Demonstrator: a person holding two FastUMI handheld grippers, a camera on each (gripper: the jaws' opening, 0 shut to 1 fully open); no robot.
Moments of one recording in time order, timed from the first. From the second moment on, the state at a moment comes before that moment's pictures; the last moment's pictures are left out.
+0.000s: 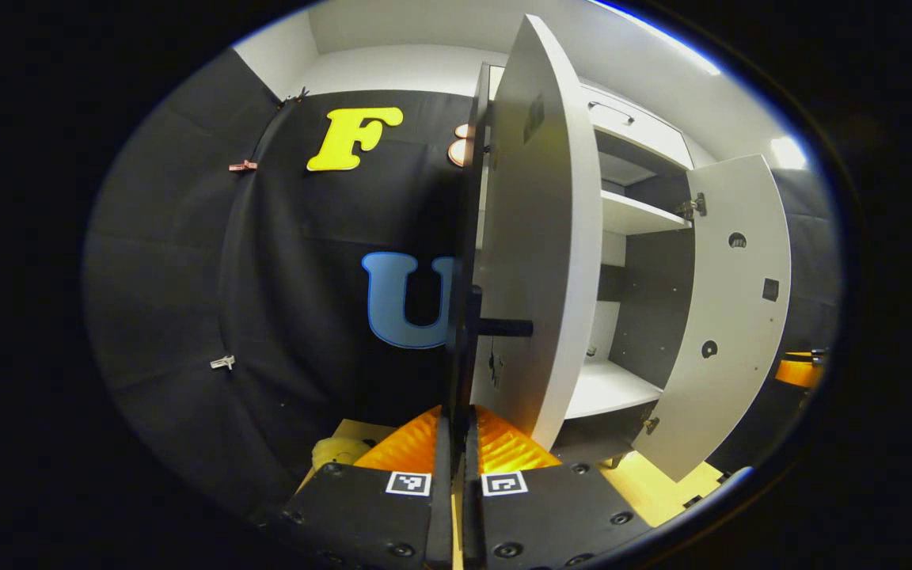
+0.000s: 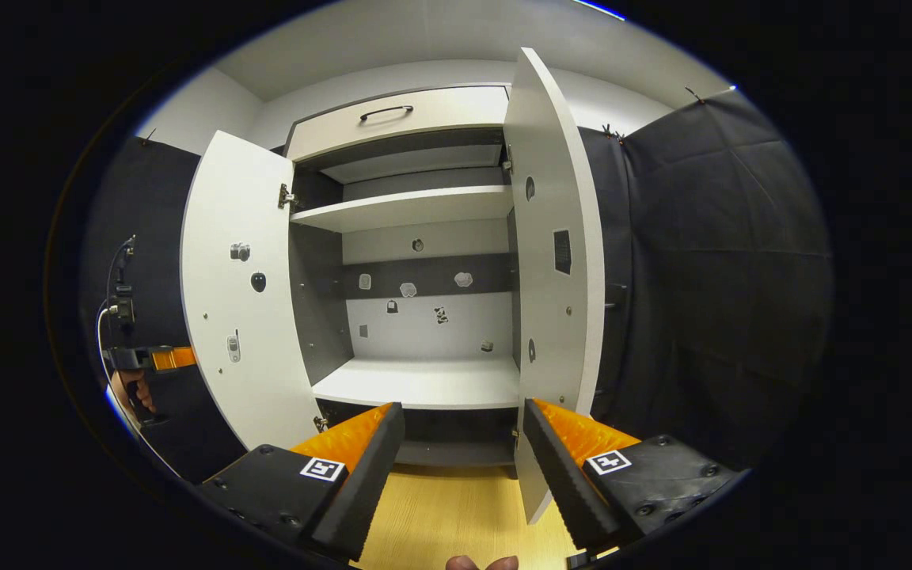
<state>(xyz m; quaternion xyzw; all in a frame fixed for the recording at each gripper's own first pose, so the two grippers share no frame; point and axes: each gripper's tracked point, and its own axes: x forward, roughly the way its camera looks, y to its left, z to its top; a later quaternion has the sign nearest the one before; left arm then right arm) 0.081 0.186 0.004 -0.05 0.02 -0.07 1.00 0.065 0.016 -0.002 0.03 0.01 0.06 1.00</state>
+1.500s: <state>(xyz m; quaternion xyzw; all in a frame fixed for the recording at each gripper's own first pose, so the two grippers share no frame) -0.026 0.076 0.027 -0.01 -0.03 -0.04 1.00 0.053 0.002 0.008 0.04 0.01 0.07 1.00</state>
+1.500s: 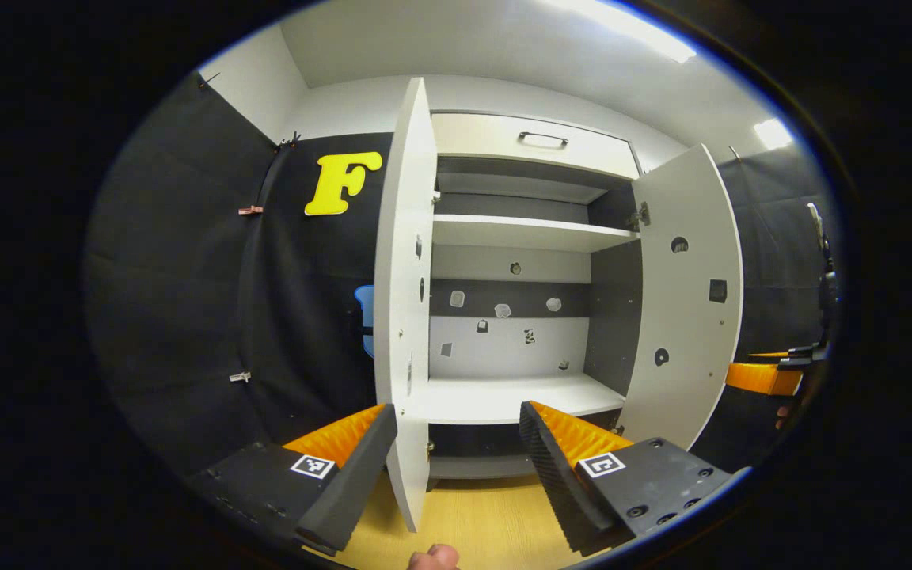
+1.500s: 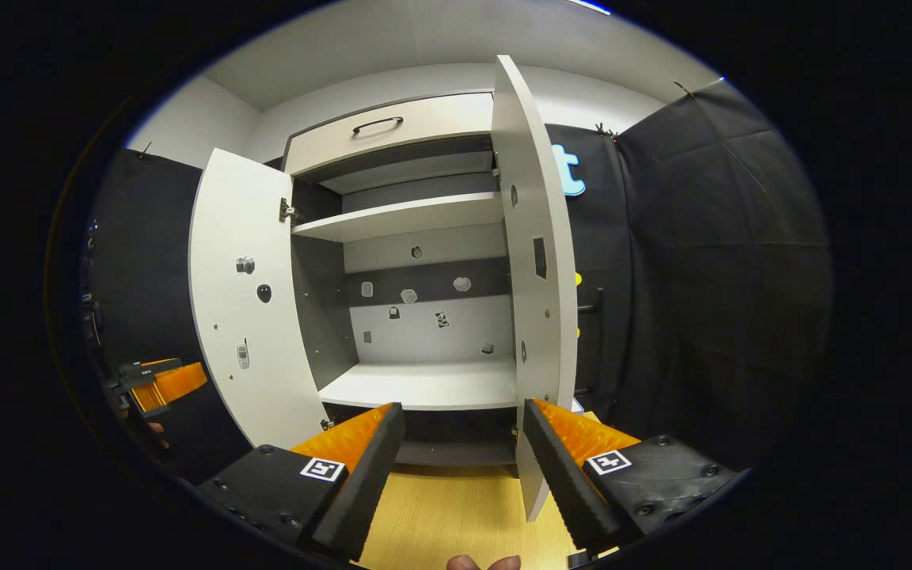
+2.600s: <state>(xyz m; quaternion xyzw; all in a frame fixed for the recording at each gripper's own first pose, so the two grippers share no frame) -0.033 0.028 0.027 0.00 -0.03 -0.04 1.00 0.053 0.008 0.010 0.04 -0.01 0.08 1.00</state>
